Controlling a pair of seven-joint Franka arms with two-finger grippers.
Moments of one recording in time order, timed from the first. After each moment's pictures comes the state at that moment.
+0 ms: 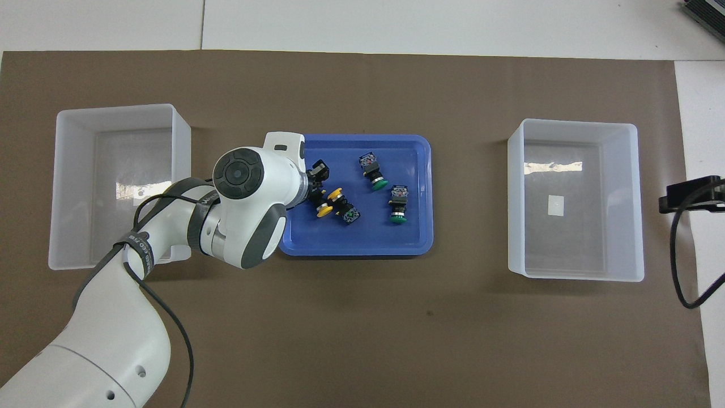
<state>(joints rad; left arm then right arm) -0.32 0.41 -0.20 -1.91 -0.04 2.51 -1.08 0.01 -0.09 -0.06 -1.60 -0.03 1.49 0.05</state>
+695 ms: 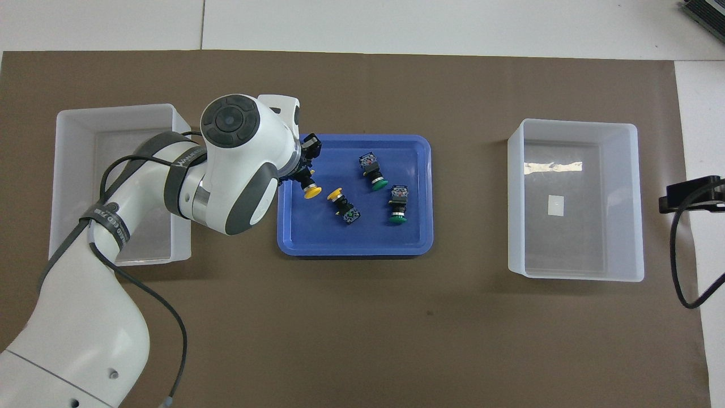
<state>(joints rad) -0.29 0.43 -0.19 -1.61 0.03 2.16 -1.06 0.01 -0.09 -0.06 -1.60 -0.03 1.49 0.05</state>
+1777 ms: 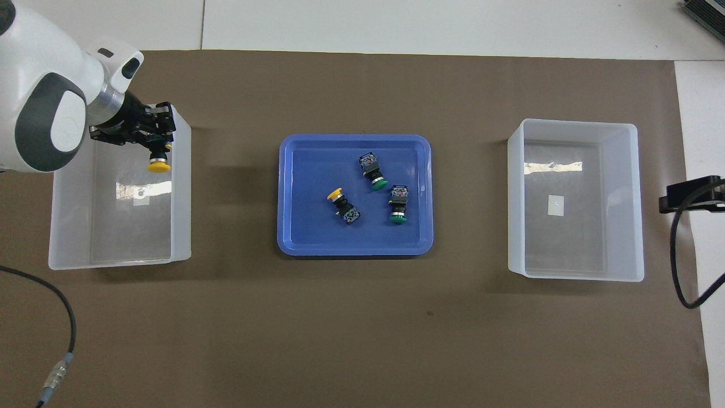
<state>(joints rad) 0.16 0.42 -0.18 -1.48 0.03 1.90 -0.09 0.01 -0.09 -0.06 -1.60 -0.03 1.49 0.05</state>
